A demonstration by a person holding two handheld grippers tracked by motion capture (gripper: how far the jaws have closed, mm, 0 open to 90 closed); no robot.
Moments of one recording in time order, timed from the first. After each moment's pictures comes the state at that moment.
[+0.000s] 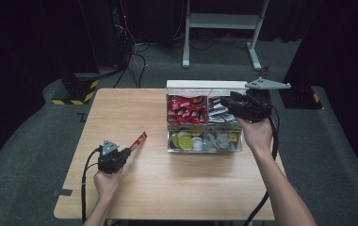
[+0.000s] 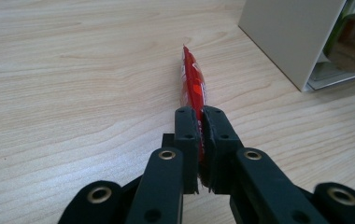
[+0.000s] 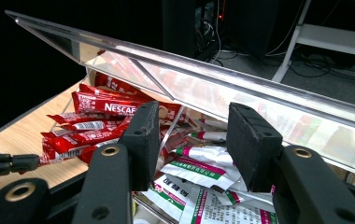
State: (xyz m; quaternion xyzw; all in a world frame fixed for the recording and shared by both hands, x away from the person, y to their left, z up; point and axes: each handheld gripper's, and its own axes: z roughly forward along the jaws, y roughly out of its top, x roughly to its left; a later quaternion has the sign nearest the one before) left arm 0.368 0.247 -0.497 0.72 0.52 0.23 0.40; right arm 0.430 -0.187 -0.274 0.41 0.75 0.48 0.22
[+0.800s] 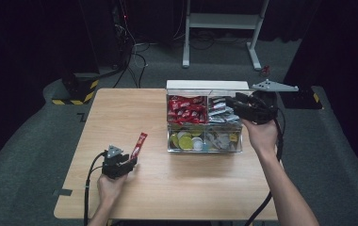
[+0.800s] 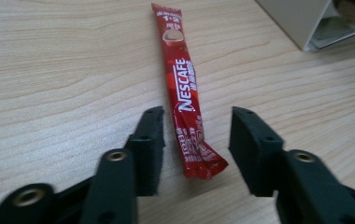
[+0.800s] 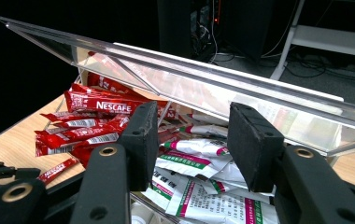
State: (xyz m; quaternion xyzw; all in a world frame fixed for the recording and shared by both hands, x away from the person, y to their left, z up) left arm 0.363 0.241 -0.517 0.73 0.53 0.19 0.38; right arm 0.428 -0.201 -0.277 0.41 0.74 0.48 0.22
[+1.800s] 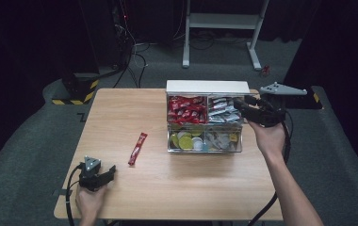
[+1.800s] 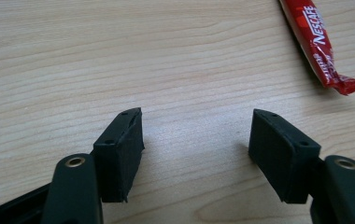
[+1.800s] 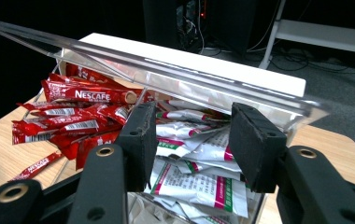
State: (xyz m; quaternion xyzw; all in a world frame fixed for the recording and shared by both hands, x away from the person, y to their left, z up) left arm 0.324 0.298 -0.529 0.69 0.59 0.27 0.32; right arm 0.421 -0.219 -0.280 0.43 0.73 0.47 0.24
